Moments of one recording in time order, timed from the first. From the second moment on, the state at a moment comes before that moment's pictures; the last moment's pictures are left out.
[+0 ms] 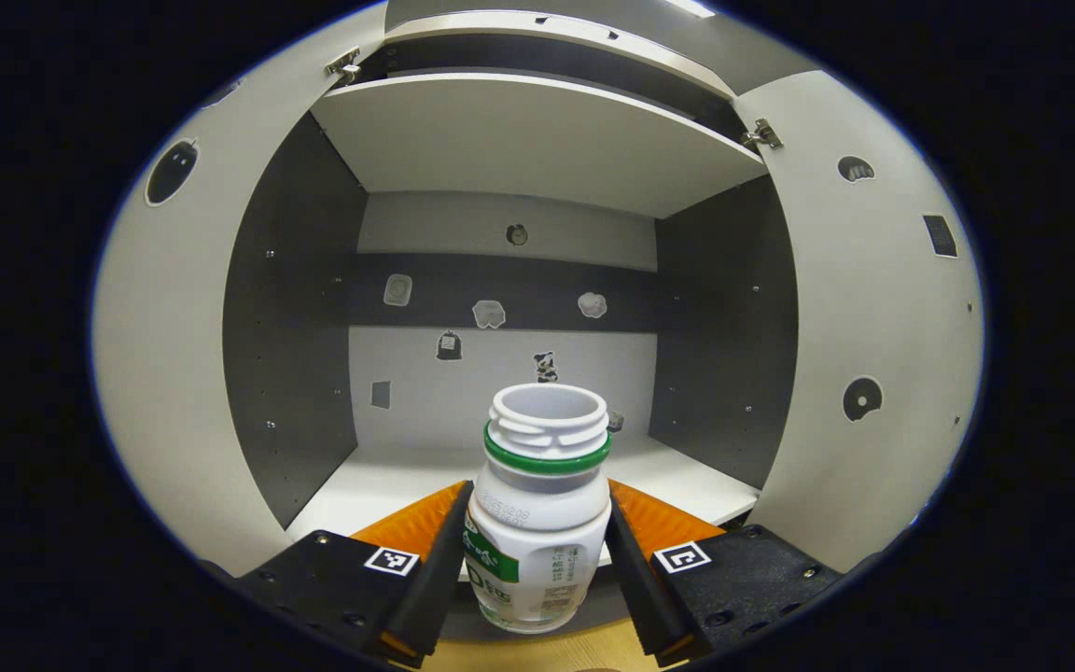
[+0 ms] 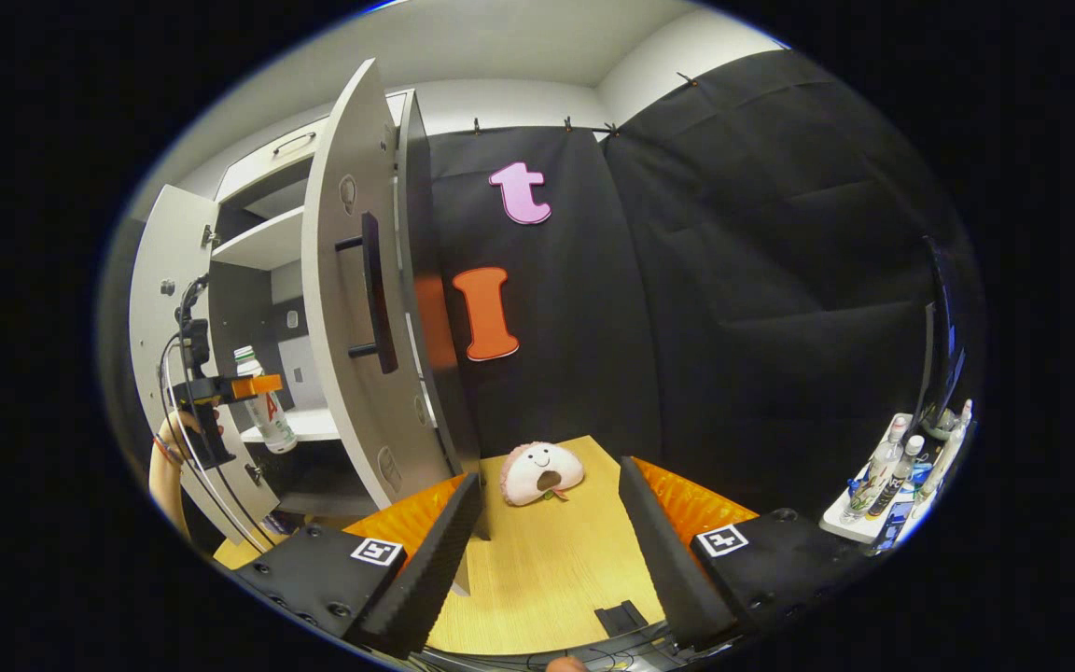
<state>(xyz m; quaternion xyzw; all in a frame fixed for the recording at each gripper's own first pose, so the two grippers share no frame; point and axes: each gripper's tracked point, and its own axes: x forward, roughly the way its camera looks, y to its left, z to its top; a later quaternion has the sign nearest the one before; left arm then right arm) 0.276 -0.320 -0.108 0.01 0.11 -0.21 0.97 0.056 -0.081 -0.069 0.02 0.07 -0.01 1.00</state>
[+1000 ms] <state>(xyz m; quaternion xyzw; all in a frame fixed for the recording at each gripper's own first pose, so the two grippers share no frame) 0.361 -0.336 -0.123 0.02 0.15 -0.17 0.97 0.098 -0.118 -0.091 0.02 0.09 -0.05 0.99</state>
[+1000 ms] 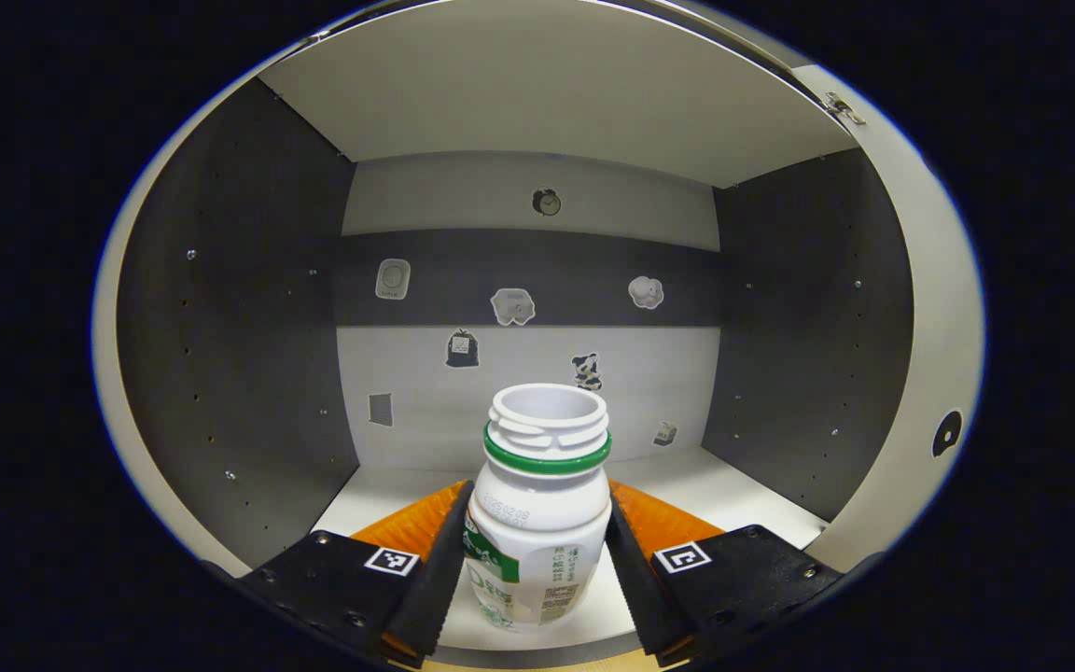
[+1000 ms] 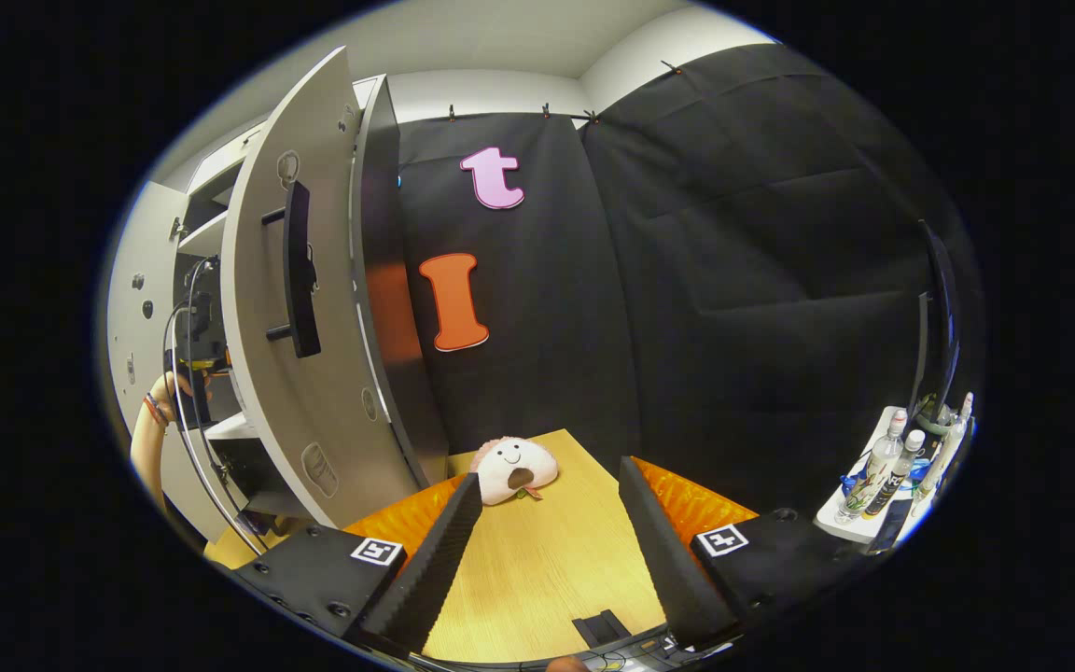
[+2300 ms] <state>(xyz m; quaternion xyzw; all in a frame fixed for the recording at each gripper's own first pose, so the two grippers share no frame) 0.248 -0.271 -0.043 0.00 0.09 -0.16 0.98 0.073 -0.108 -0.085 0.01 0.07 -0.04 1.00</state>
